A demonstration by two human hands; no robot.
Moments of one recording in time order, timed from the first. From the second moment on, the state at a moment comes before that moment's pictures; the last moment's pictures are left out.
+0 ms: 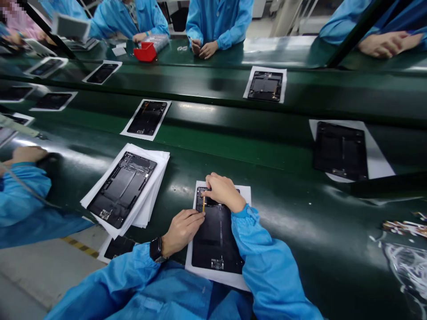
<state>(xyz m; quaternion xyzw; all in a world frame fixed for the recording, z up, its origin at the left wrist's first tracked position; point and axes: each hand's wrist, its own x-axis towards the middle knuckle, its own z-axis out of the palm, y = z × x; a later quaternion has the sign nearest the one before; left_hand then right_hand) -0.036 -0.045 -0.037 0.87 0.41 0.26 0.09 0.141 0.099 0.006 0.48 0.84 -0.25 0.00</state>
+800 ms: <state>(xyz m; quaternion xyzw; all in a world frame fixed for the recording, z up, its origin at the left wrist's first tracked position) -0.058 -0.026 0.008 0.92 0.34 0.09 0.14 0.181 0.009 0.017 0.56 0.61 -0.53 -0.20</state>
